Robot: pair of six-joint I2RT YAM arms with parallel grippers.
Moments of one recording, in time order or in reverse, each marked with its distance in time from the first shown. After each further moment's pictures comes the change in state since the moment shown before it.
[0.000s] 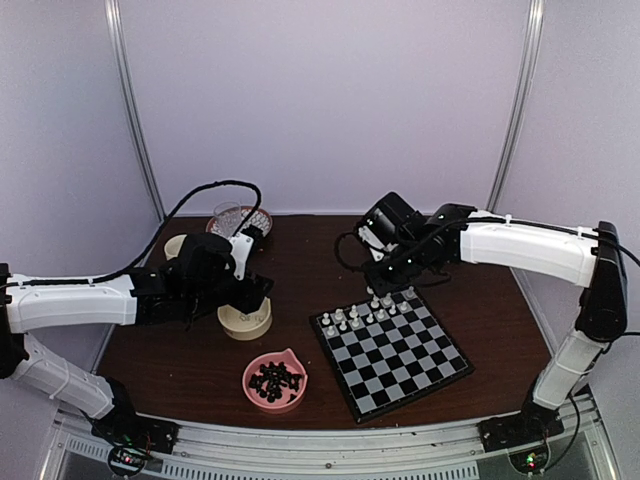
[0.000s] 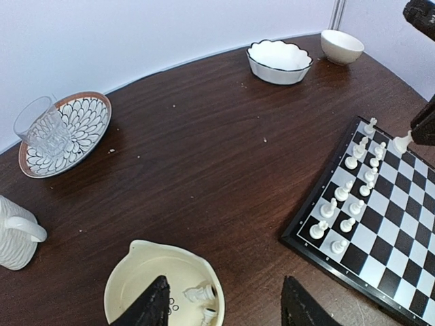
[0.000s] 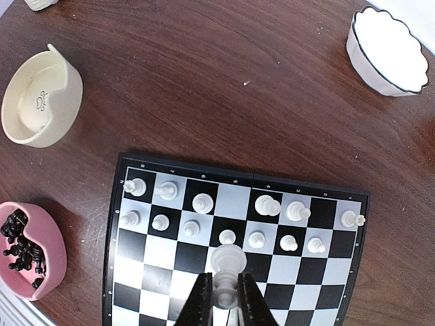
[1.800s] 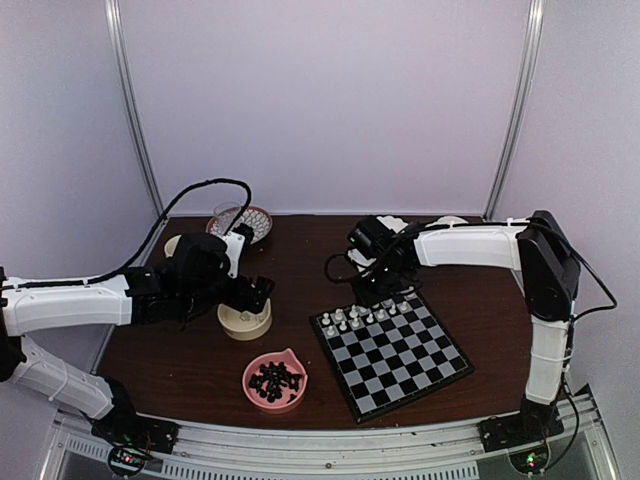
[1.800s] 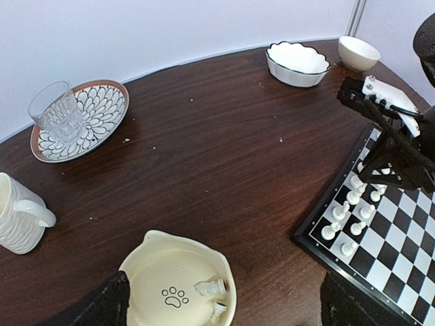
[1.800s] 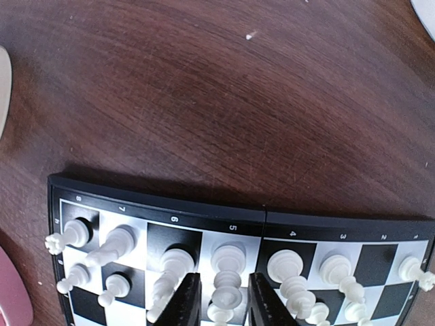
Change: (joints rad) left arm 0.020 -0.028 -0.011 -0.029 -0.029 -0.046; right arm -0.113 0.304 0.058 0.100 -0.137 -0.019
